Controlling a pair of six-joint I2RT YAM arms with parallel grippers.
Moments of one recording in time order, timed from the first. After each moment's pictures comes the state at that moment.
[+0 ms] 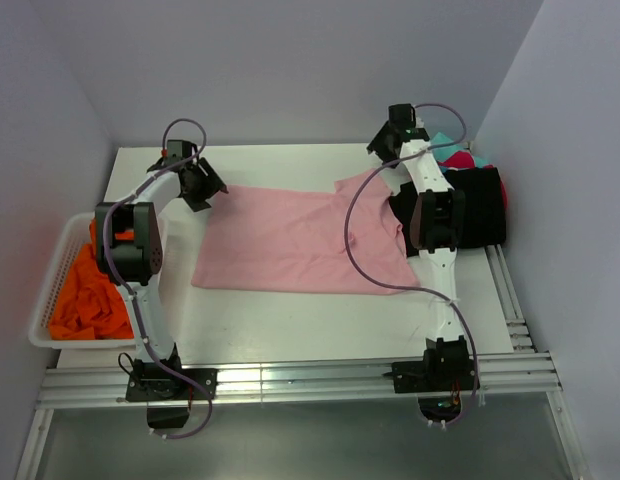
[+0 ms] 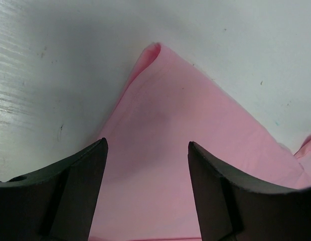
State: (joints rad) left arm -0.04 2.08 1.57 -0.43 0.14 -0.69; right arm 0.07 2.61 2.48 -0.71 0.04 0.70
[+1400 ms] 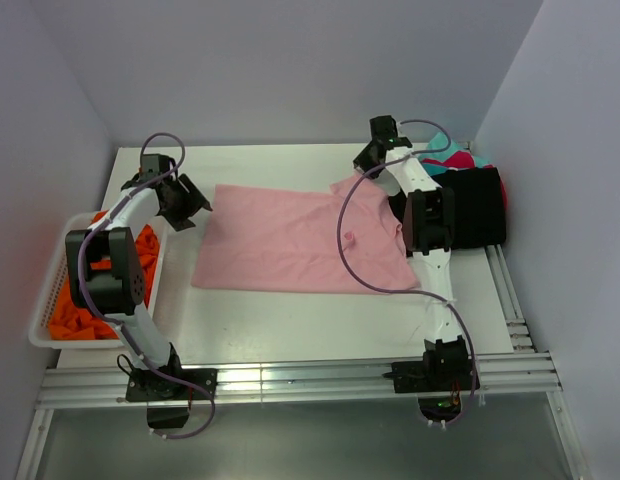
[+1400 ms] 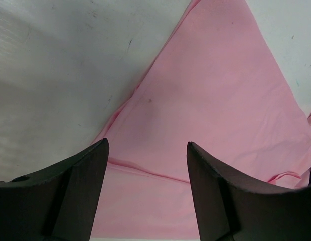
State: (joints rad) left arm 0.04 1.79 1.30 -0.51 0.17 -0.67; right arm 0.14 2.61 2.35 -0.65 0.03 0.87
